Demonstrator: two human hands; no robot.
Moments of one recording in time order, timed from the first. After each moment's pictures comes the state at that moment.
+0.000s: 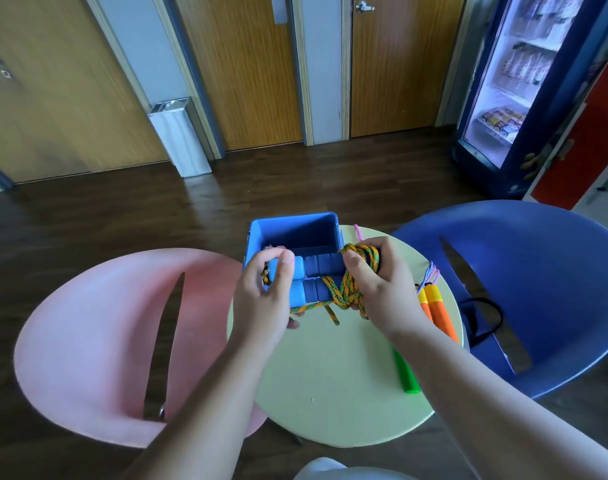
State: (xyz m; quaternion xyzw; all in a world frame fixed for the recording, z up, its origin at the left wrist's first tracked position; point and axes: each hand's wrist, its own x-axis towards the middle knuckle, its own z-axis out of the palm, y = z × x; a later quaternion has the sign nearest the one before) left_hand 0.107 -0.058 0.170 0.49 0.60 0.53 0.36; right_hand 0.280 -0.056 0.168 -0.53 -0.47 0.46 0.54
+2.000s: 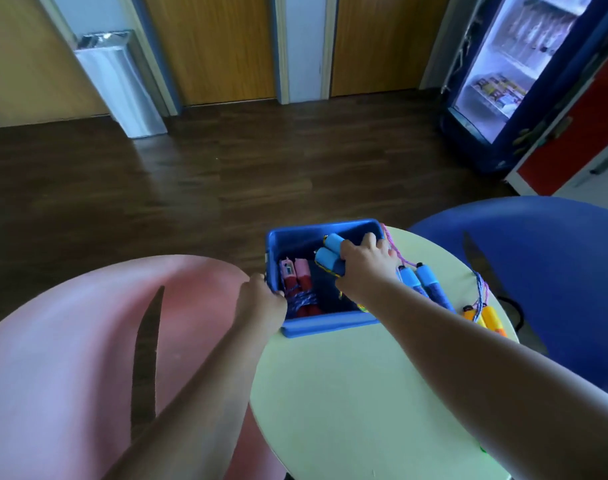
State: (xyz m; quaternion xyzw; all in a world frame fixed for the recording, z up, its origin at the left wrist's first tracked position) left_hand -0.022 0.168 0.030 0.53 0.75 0.16 0.37; right_hand 0.174 0.179 0.067 -0.76 -0.64 0.11 -0.03
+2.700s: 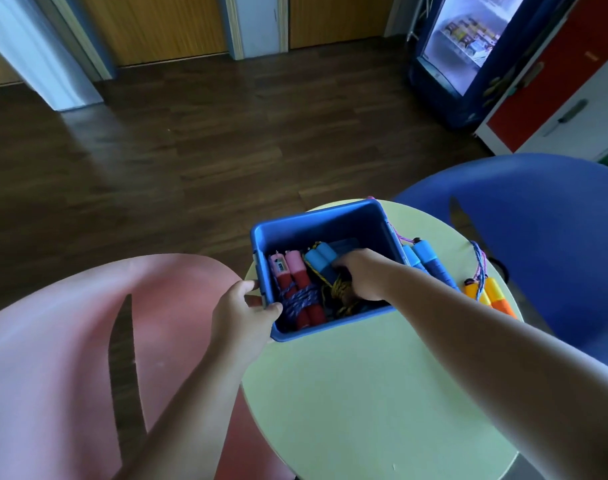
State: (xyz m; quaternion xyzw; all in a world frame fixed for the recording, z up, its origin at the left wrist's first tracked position) left_hand -0.049 0.173 0.007 0.42 0.69 0.24 0.54; right_hand 0.194 0.207 0.021 -0.70 -0.62 0.32 -0.15
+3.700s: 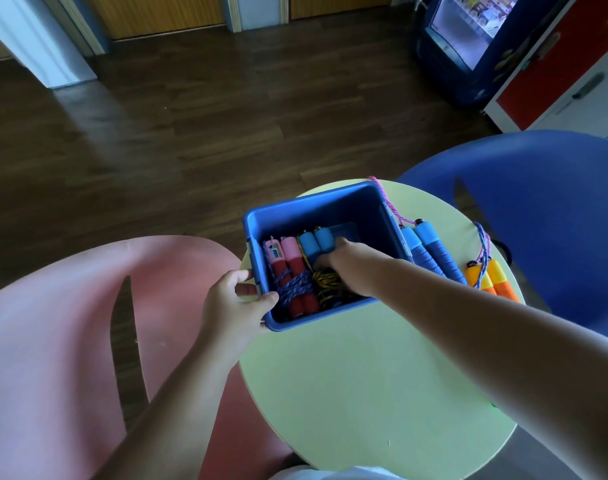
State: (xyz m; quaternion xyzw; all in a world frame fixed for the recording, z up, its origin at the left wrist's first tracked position) left_hand -0.058 0.161 0.013 0.39 0.66 0.27 0.58; right_hand 0.176 0.199 0.010 -0.65 -0.67 0.34 -0.12
